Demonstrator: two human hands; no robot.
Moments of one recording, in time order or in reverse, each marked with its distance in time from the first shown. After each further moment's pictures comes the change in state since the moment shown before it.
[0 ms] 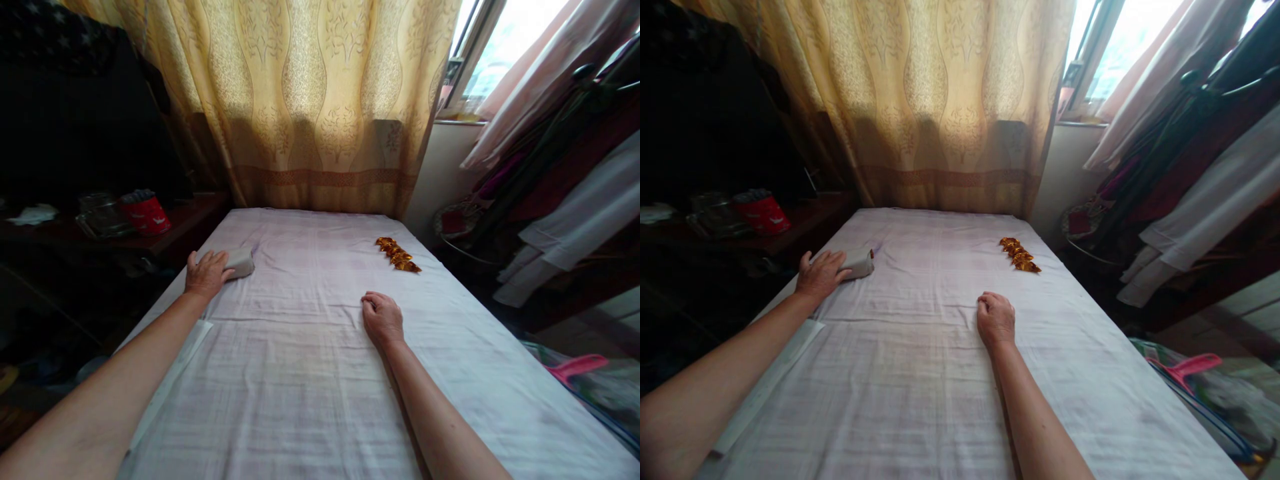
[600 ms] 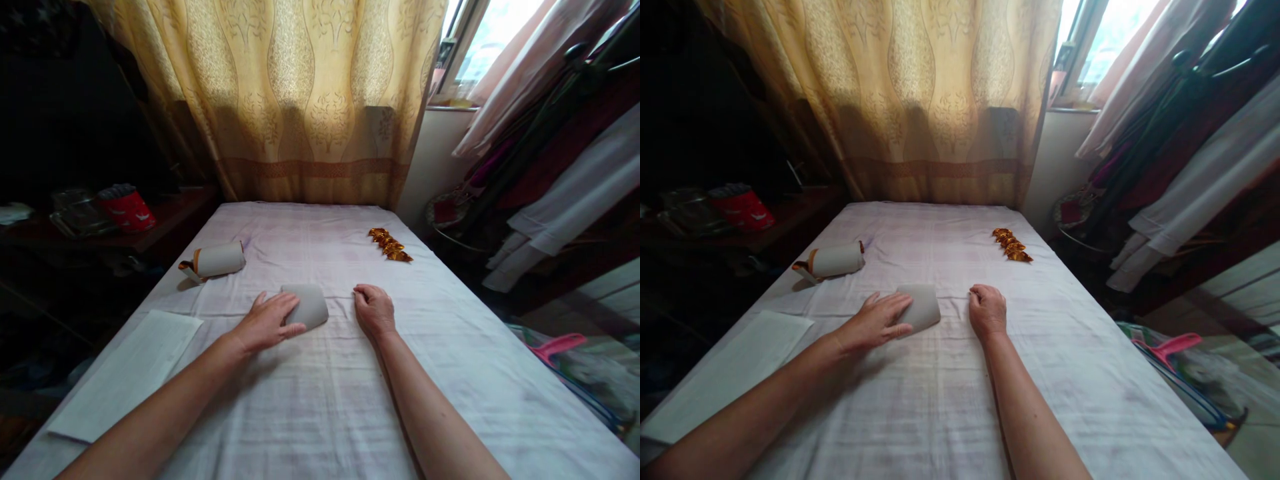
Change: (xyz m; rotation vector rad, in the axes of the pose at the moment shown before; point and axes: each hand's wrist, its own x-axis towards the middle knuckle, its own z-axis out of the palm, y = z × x) left_hand -0.072 0.154 -0.026 -0.405 -0.441 0.422; right_hand -0.003 -0.003 -0.003 0.059 0.008 -0.009
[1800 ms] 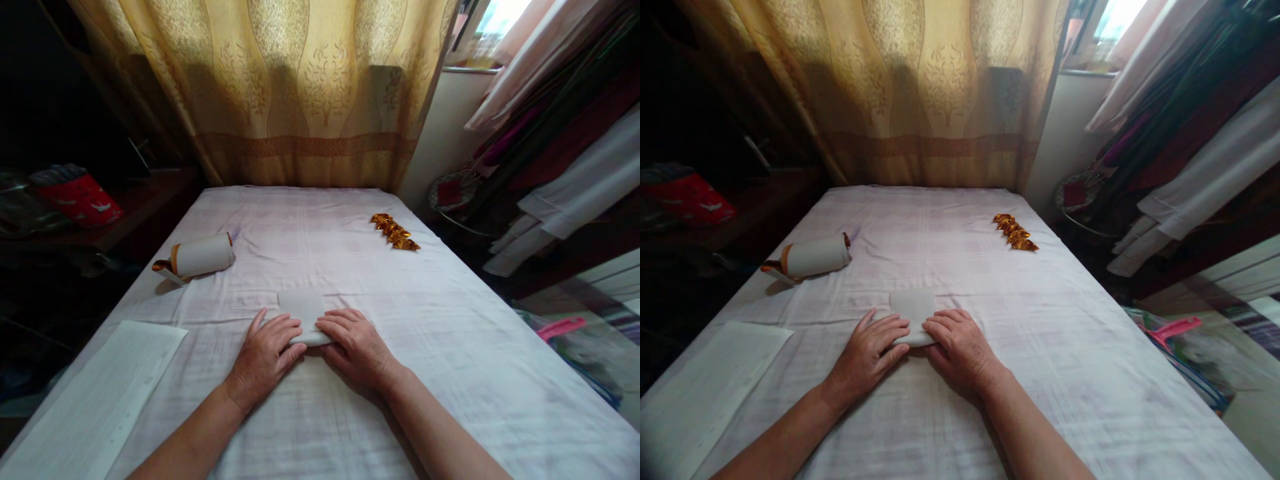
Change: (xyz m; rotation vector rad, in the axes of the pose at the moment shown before) left_hand -0.031 0.006 0.048 -0.150 0.322 0.125; right_hand -0.052 -0.059 -0.022 0.179 -0.375 -0.696
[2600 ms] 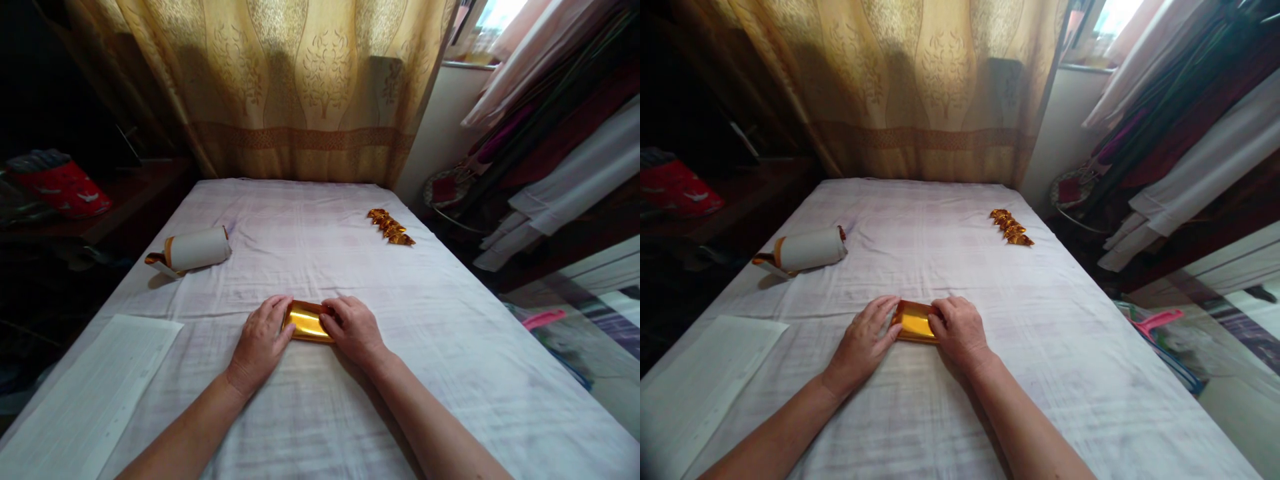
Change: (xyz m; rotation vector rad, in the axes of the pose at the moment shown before) left_hand 0.006 -0.006 0.010 0.014 0.185 -0.094; right_hand 0.009 0.002 0.009 -0.132 0.057 0.388
